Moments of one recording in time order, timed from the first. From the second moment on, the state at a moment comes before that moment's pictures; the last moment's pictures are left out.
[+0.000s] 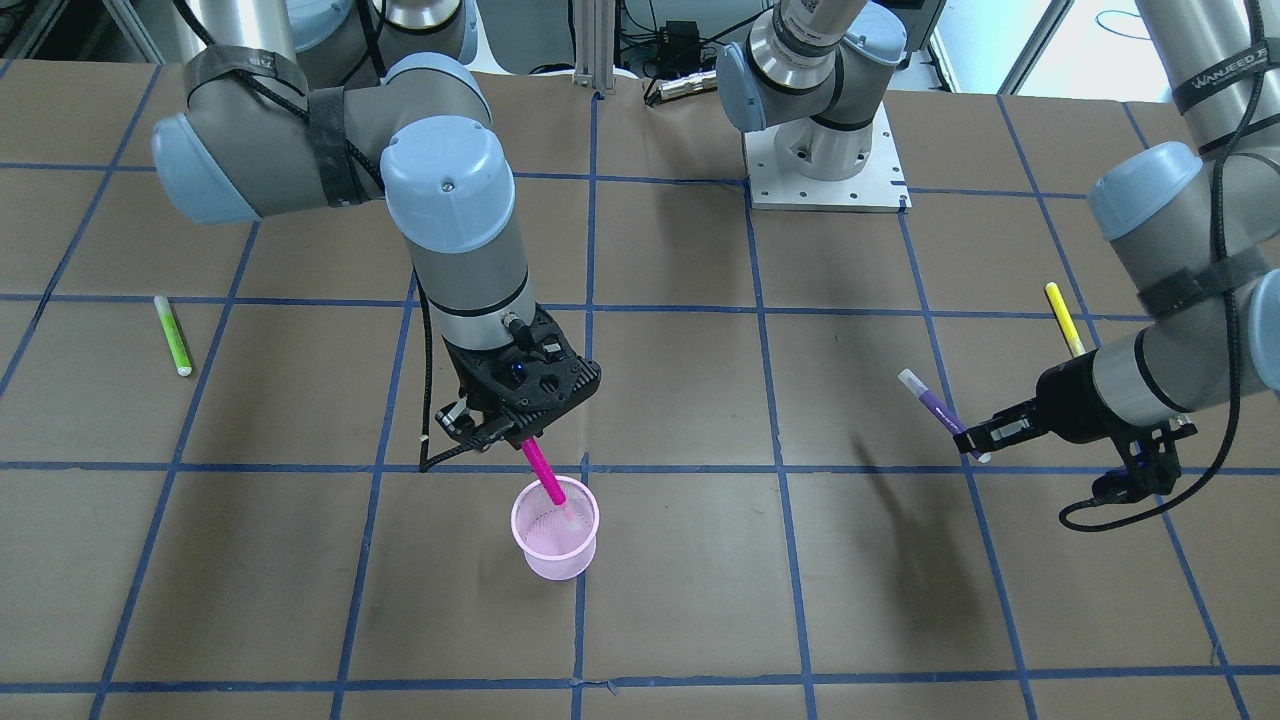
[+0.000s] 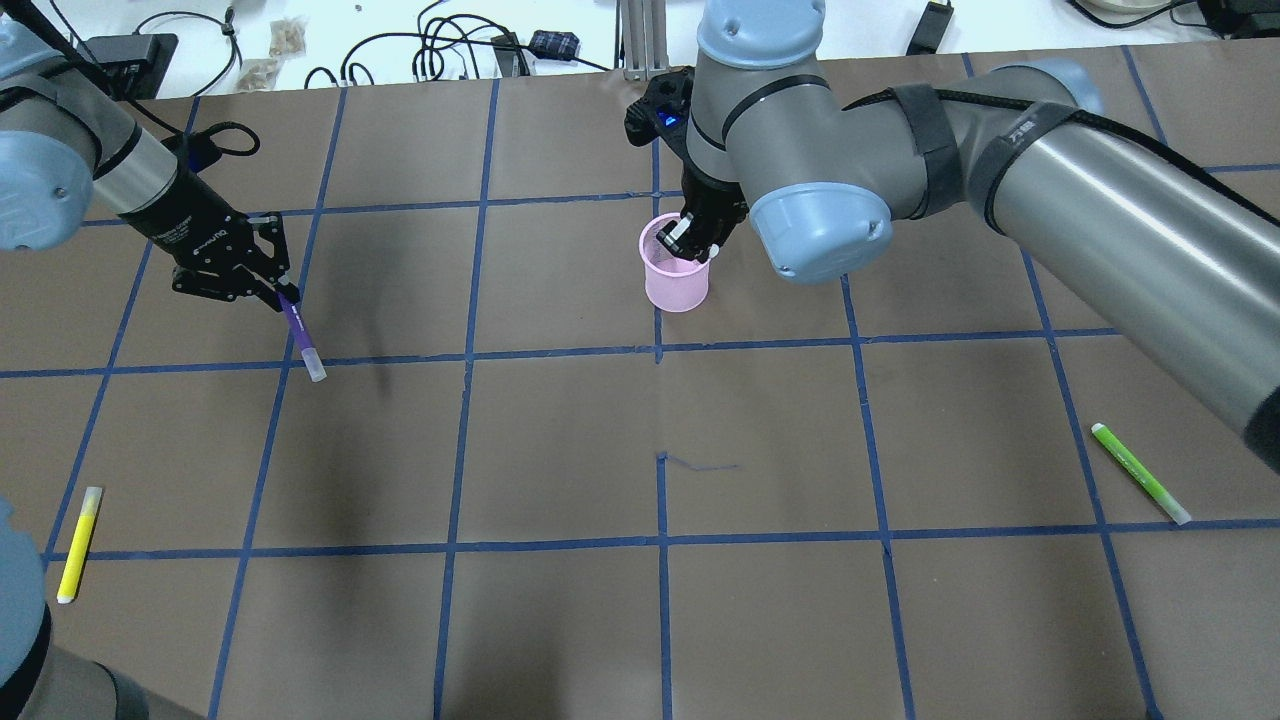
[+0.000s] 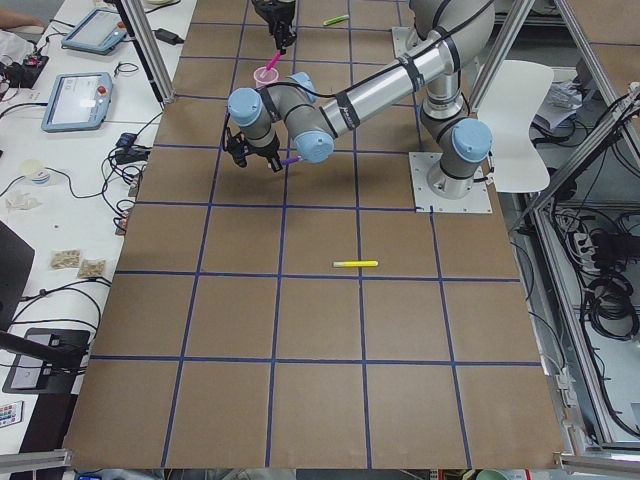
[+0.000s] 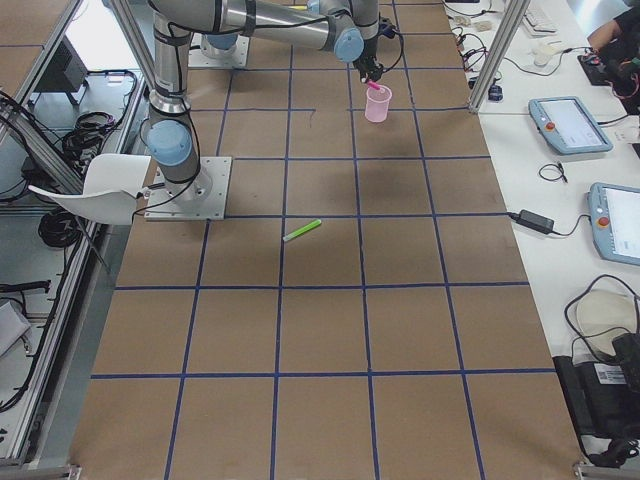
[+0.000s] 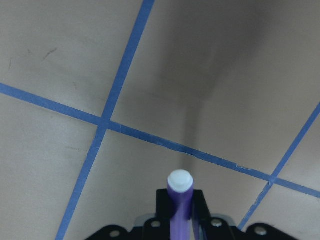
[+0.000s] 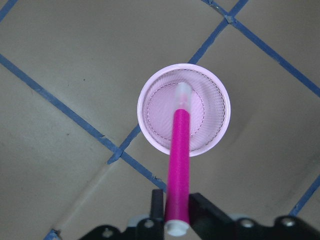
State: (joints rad) left arm -1.18 -1.92 -1.62 -1.40 1.37 0.02; right arm 1.85 -1.22 1.59 -2.08 -1.53 -0.41
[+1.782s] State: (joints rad) left arm -1.72 -1.86 -1.63 -0.76 1.55 -0.33; right arm 1.61 -1.61 1.56 -1.59 -1.58 0.05
